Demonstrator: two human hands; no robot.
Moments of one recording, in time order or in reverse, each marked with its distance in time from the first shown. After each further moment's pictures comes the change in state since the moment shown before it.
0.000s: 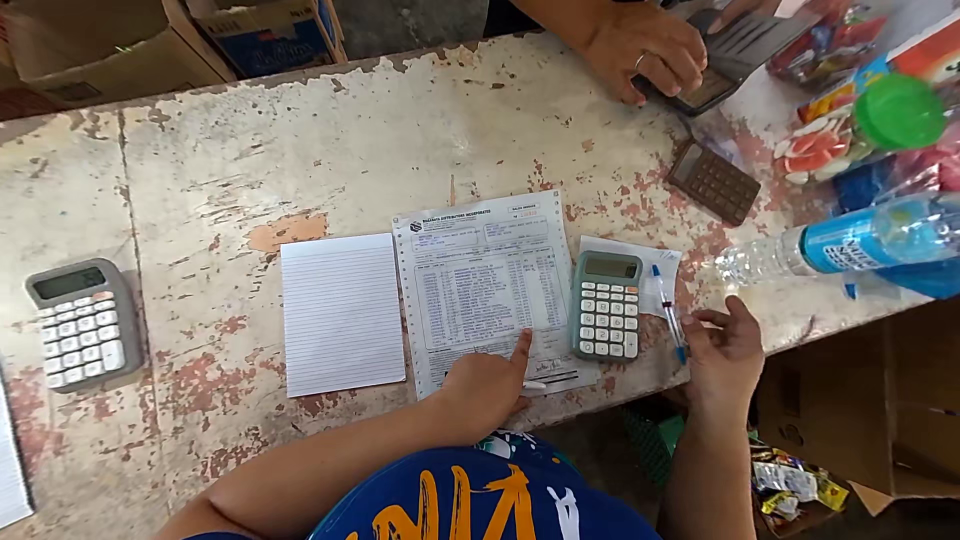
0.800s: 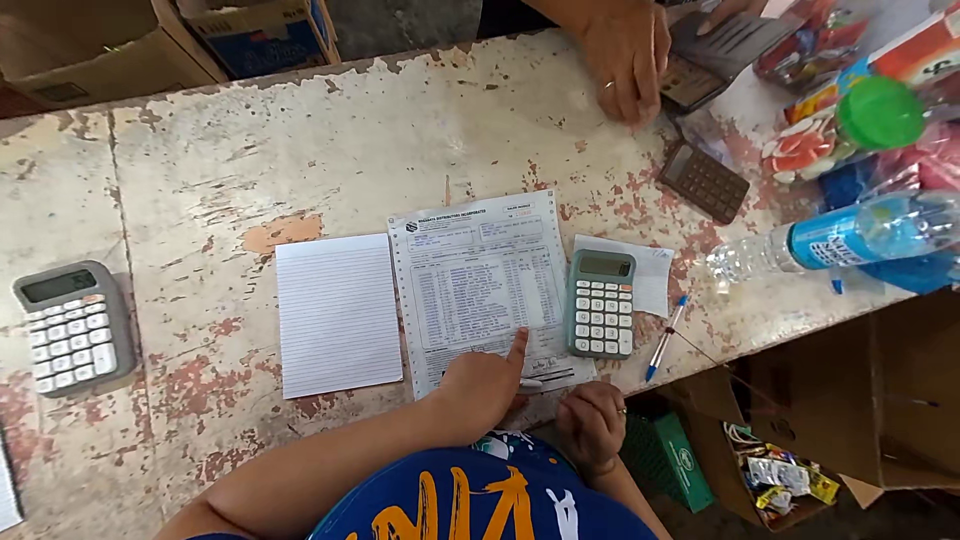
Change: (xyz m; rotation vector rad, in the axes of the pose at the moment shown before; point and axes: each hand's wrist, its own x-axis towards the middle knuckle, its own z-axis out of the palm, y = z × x) left_hand 0.000 0.002 0.001 0.033 0.011 -0.008; right_hand -0.126 0.025 0.065 -0.083 -0.035 -1.036
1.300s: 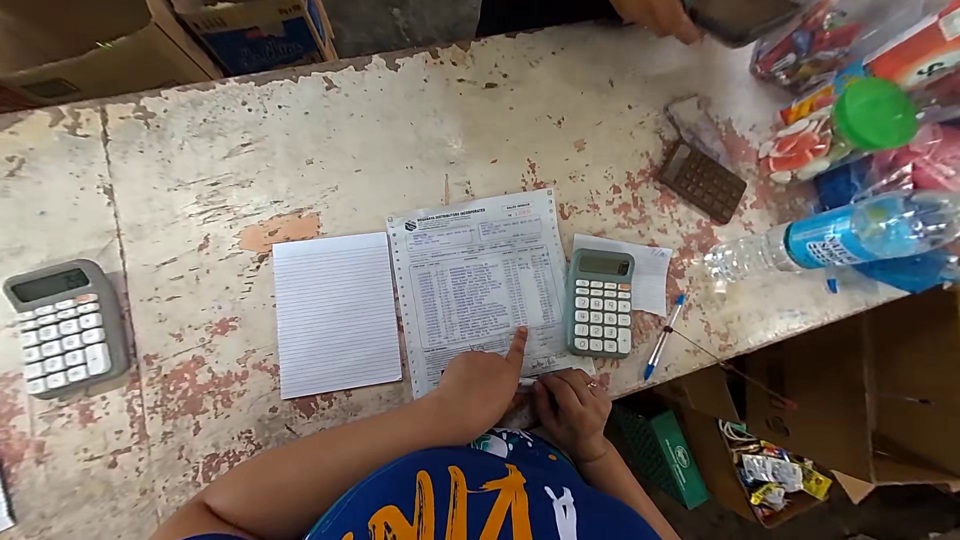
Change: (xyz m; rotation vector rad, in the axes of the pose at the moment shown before) left_hand 0.000 -0.001 0.000 0.003 -0.009 0.003; right_hand 0.012 -0.002 0.015 -0.129 -0.143 0.004
